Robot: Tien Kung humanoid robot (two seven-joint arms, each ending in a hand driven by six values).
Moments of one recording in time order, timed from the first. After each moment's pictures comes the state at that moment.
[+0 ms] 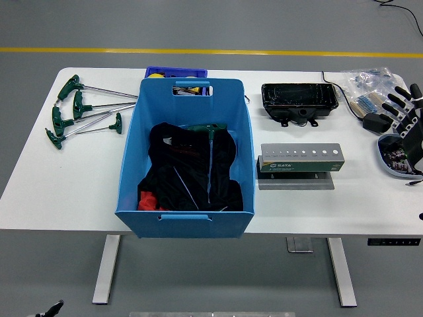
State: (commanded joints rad) left arm -0.14 0.07 -0.90 -0.18 0.65 0.26 0.01; right arm 0.15 -0.26 1.52 1.36 -0.89 -0.04 -0.01
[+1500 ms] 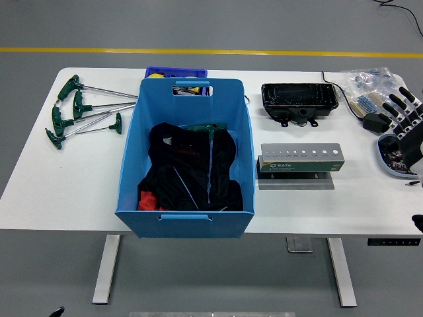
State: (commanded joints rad) left arm -0.13 0.07 -0.90 -0.18 0.70 0.25 0.02; right arm 0.13 -0.19 1.56 1.35 -0.82 -0.03 0.02
